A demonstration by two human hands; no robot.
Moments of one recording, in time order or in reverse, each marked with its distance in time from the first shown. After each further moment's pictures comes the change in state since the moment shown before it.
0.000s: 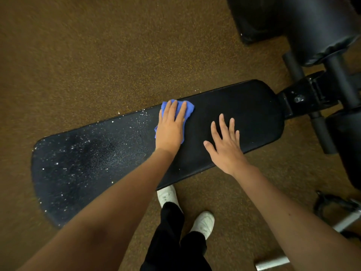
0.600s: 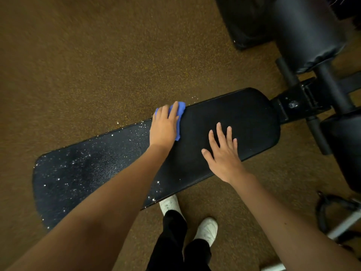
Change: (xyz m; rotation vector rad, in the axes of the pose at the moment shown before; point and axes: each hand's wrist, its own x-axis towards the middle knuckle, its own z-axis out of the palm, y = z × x) left_hand 0.036 -0.018 -0.008 0.090 -0.055 -0.048; right_hand 0.002 -0.006 -0.002 0.000 -0.007 0.041
